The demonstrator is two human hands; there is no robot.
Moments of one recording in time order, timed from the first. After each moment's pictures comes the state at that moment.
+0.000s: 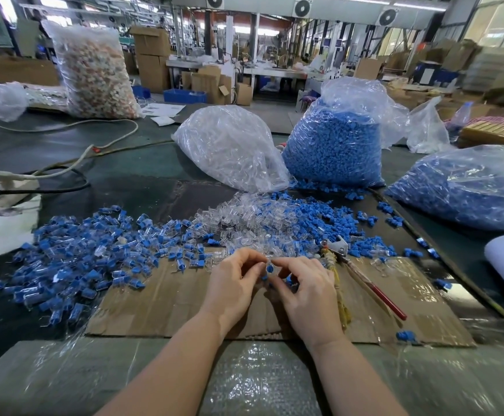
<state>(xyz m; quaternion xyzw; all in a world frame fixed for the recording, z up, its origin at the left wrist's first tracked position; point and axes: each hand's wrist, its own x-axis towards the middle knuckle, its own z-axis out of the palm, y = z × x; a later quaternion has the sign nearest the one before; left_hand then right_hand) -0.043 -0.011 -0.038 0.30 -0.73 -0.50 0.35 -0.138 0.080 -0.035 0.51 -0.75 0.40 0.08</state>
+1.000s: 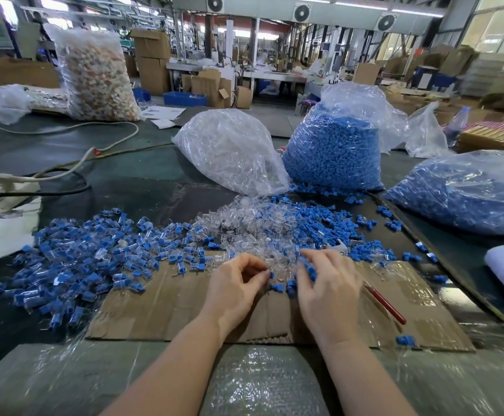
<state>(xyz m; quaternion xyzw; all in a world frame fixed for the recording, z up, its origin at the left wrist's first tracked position) -0.040 -0.009 -0.034 0.30 -0.76 -0.46 0.34 -0.147 0.084 -0.025 0.42 -0.80 0.38 0.20</state>
